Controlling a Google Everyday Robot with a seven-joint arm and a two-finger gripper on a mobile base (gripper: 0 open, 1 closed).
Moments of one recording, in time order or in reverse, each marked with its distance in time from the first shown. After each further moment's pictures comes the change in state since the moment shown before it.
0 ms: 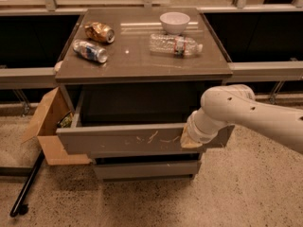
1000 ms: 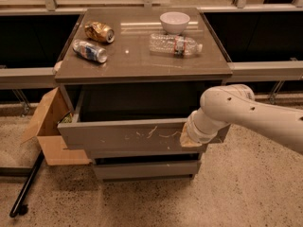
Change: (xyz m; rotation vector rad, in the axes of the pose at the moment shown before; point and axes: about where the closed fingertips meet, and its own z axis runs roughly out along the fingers) arm 0.000 0.001 0.000 0.000 0.000 -0.001
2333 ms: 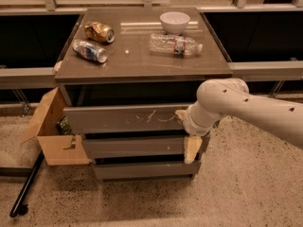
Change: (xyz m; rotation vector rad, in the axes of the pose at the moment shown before) arm -0.003 -0.022 0.007 -0.006 -0.019 -0.013
